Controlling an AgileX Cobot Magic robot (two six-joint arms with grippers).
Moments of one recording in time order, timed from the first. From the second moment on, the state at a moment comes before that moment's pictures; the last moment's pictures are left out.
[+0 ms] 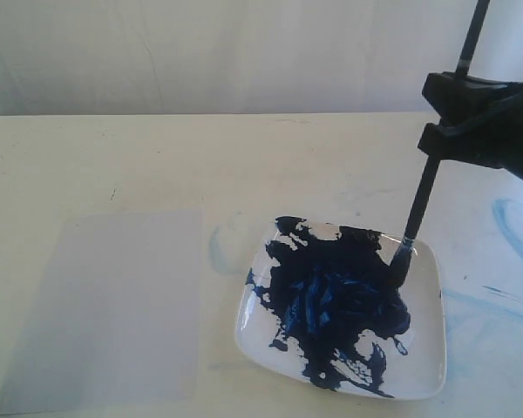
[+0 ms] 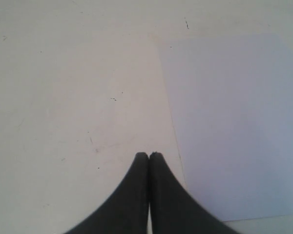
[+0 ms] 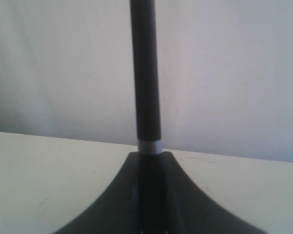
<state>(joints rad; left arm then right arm) -0.05 0.00 0.02 -0.07 0.47 0.06 0.26 1.18 -0.51 -0.55 -0.68 0.58</state>
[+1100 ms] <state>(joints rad) -0.05 0.00 0.02 -0.07 0.47 0.06 0.65 1.19 -0.77 0.00 -0.37 0.04</state>
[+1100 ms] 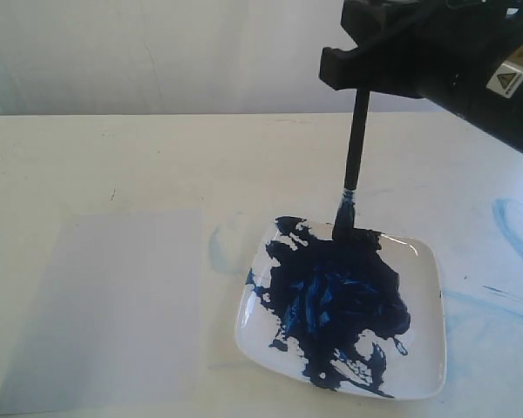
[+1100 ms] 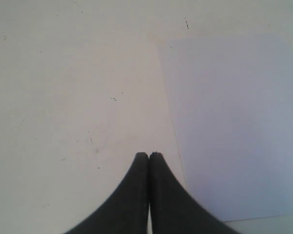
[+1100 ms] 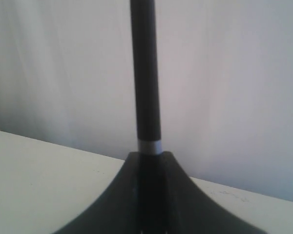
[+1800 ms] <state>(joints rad) -0.05 0.00 0.02 -0.06 0.33 0.10 0.65 1.19 -0.63 0.14 -0.49 -0.01</state>
